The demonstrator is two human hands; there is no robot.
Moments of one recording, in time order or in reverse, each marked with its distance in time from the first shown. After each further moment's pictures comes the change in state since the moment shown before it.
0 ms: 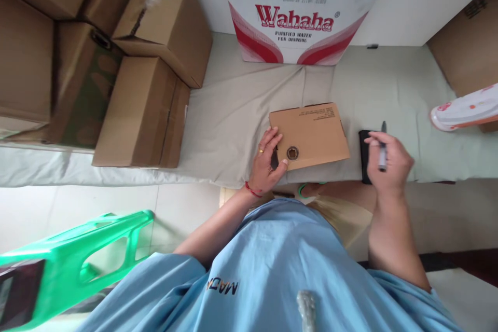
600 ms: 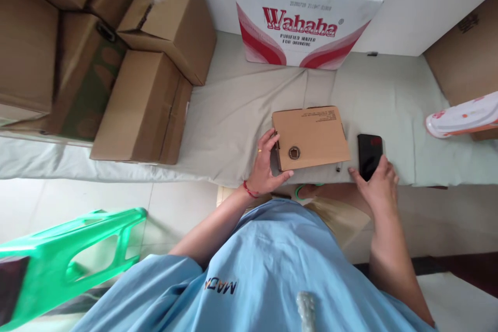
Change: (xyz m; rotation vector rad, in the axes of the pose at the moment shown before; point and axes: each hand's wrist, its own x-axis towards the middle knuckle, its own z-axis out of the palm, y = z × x) left_hand -0.001 0.002 -0.005 -0.121 -0.018 -0.004; right_hand -0.053 0.054 -0.003 -0.572 -0.214 0.336
